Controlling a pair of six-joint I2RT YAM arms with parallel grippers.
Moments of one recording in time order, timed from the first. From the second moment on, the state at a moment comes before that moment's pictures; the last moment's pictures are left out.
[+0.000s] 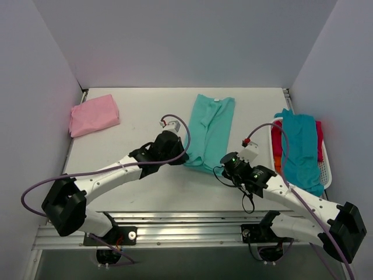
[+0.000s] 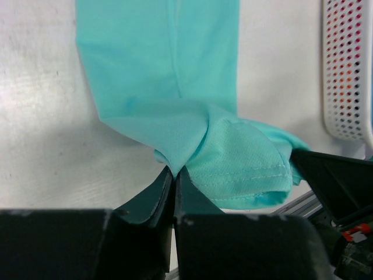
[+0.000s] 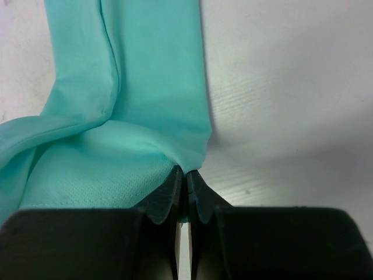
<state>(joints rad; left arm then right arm) -0.85 1.42 0.95 -0.20 -0.12 -0.79 0.81 1.01 0.64 -0.56 0.55 1.11</state>
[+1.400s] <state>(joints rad) -0.22 2.16 1.79 -0.20 0.52 -0.66 0.31 1.71 1.37 -0.48 0.59 0.82</state>
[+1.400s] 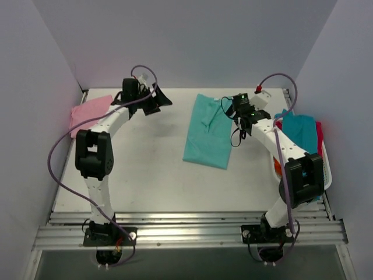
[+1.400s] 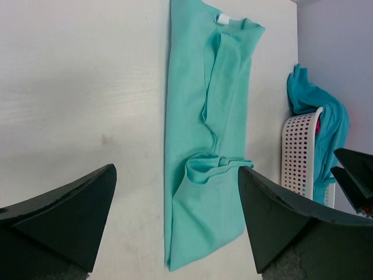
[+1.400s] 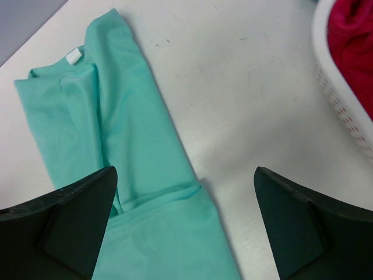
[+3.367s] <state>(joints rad) -0.50 1.81 0.85 0.33 0.36 -0.82 0.47 1.44 0.49 0.12 0.13 0.94</state>
